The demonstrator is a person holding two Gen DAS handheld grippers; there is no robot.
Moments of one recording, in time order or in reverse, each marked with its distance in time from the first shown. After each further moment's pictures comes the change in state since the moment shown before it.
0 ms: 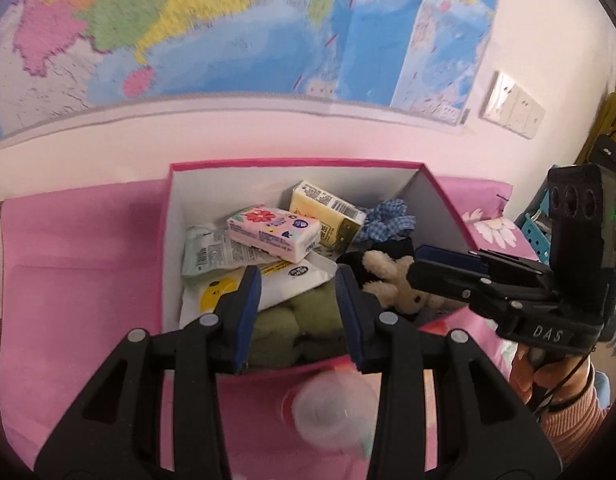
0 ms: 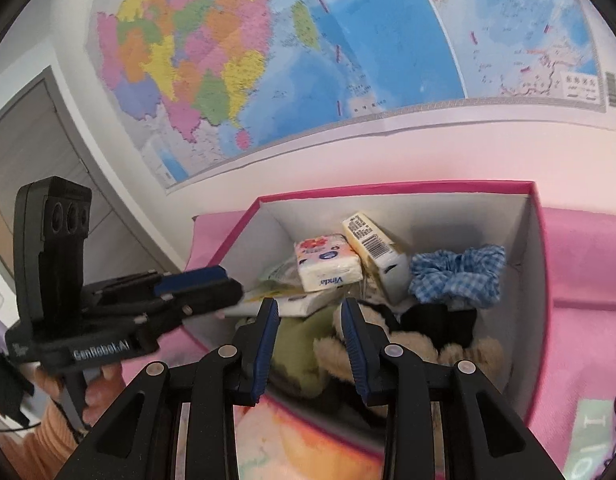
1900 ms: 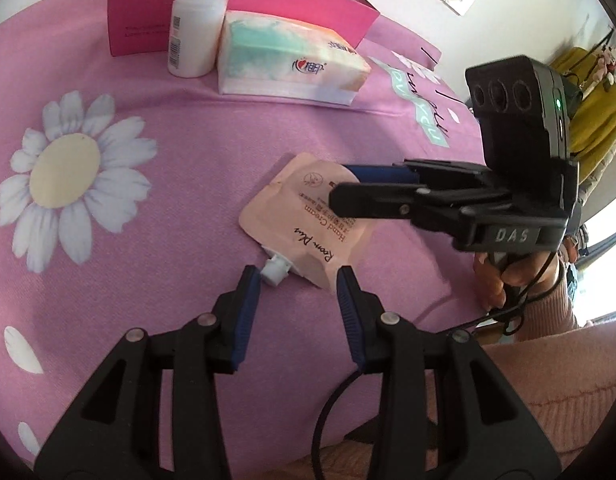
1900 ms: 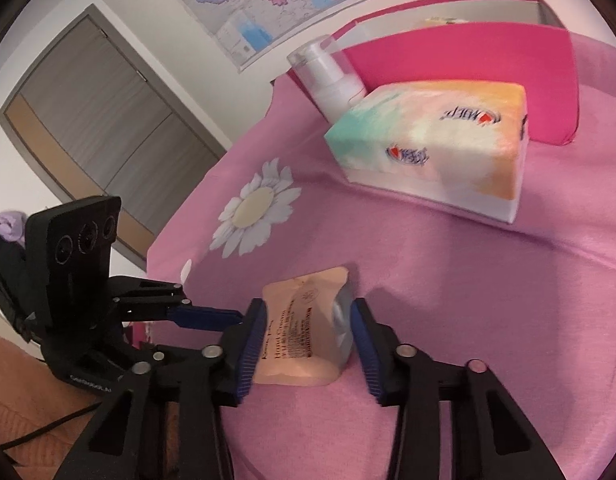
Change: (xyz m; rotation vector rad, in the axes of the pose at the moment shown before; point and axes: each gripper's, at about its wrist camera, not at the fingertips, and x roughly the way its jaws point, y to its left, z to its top) left arm -0.059 -0.061 -0.230 -0.074 0.325 -0.205; right arm -0.053 0.052 -0.192 -0.051 0.300 0.198
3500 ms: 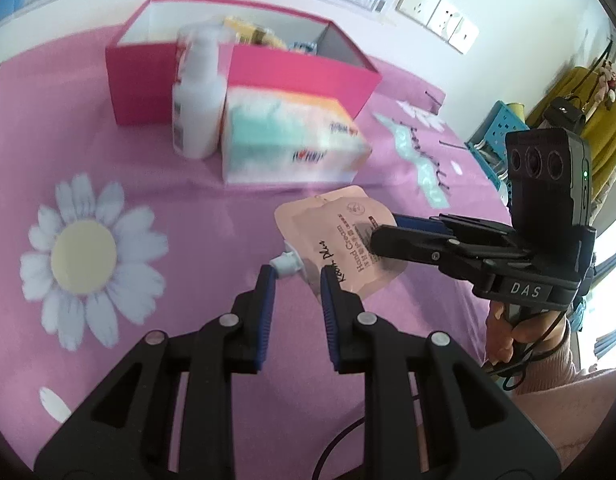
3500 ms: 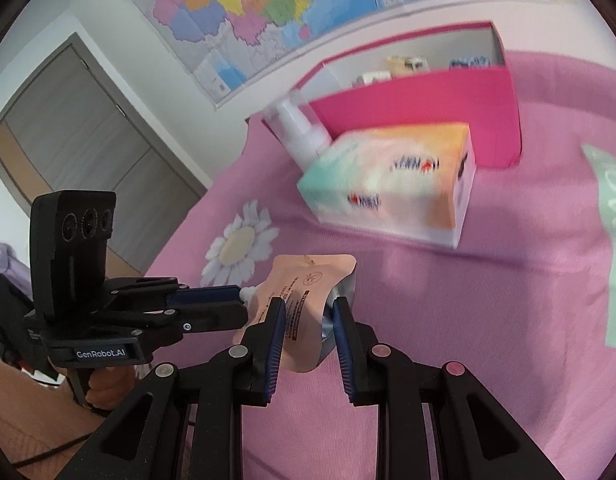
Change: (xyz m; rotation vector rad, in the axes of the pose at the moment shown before) left arm -0.020 -0.004 0.049 0.018 -0.136 0.031; right arm -0.037 0.003 0.008 0.065 -0.127 -0.086
